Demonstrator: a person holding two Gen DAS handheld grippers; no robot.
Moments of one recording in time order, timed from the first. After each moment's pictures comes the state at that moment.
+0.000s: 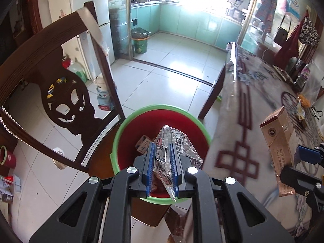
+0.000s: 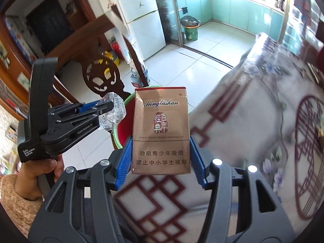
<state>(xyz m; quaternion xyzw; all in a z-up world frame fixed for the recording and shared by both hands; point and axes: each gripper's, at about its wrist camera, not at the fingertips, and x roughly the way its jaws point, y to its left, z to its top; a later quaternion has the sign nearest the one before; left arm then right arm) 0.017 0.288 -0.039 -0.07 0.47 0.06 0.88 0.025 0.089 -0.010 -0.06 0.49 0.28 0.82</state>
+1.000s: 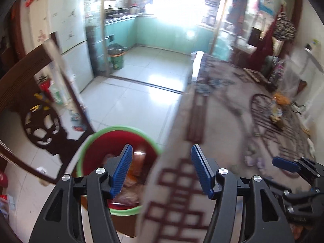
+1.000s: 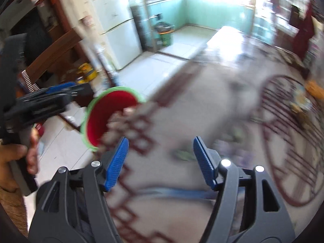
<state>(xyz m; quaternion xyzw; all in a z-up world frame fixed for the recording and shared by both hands) 0.027 0.181 0.007 -0.06 0.43 -0.04 0.90 0.018 -0.036 -0.020 -0.02 0.47 0.18 0.86</state>
